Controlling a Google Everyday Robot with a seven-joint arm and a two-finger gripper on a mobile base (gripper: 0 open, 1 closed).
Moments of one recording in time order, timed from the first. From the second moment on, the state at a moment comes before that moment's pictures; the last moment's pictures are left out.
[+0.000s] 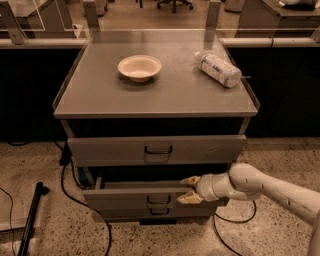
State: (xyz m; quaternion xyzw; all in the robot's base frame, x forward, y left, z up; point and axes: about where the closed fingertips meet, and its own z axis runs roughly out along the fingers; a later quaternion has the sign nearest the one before) arm 0.567 -0.108 0.432 -0.56 0.70 0.24 0.36
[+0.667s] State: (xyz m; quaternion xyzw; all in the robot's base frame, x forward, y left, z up) arm 0.492 -0.136 0.454 -0.54 0.71 0.24 0.38
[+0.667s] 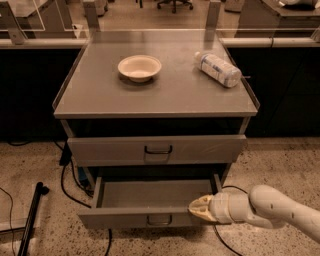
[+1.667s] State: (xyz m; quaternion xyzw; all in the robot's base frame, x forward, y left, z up) arm 0.451 -0.138 0.459 -0.53 0.72 0.25 0.38
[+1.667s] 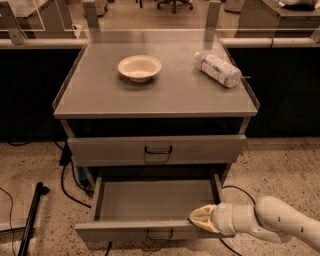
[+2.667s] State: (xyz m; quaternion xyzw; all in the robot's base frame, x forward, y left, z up) arm 0.451 -0.138 0.459 -0.53 0.72 0.25 0.38
